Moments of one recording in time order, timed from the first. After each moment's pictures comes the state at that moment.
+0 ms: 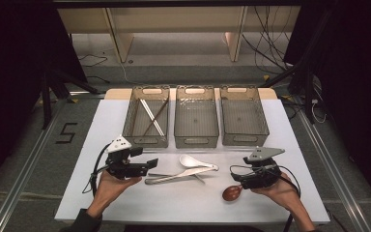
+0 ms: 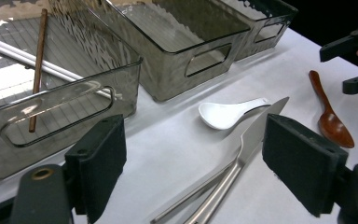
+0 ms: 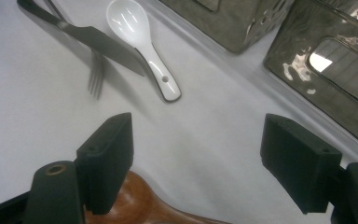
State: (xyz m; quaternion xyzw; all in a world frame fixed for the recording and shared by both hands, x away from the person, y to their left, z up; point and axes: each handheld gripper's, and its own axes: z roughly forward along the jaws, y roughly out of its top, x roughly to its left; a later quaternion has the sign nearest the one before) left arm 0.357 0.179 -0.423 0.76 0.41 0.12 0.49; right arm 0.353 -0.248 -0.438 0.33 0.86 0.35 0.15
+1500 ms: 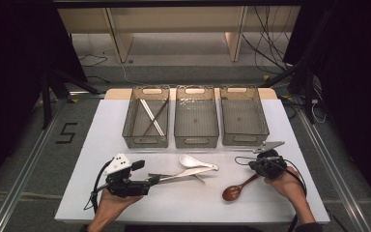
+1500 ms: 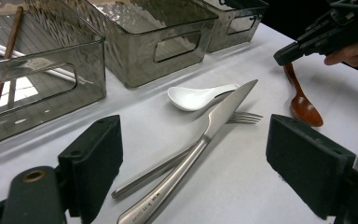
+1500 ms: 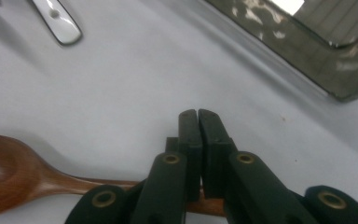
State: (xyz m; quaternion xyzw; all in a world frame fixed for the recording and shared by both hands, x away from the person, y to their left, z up) left arm 0.318 0.172 -0.439 0.76 0.38 0.12 0.51; right arm 0.384 -0.275 -0.459 0.40 0.87 0.25 0.16
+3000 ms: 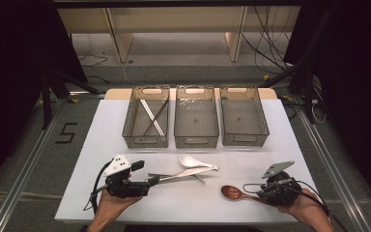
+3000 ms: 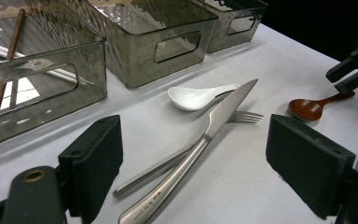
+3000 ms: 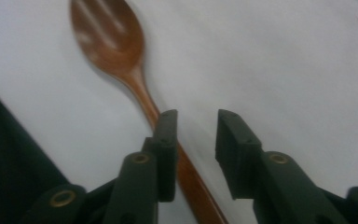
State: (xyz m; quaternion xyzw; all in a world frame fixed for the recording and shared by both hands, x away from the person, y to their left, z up) left arm 0.316 0.174 -0.440 0.76 0.38 0.13 0.51; right arm 0.313 -0.282 -0.439 0.37 0.91 0.20 0.09
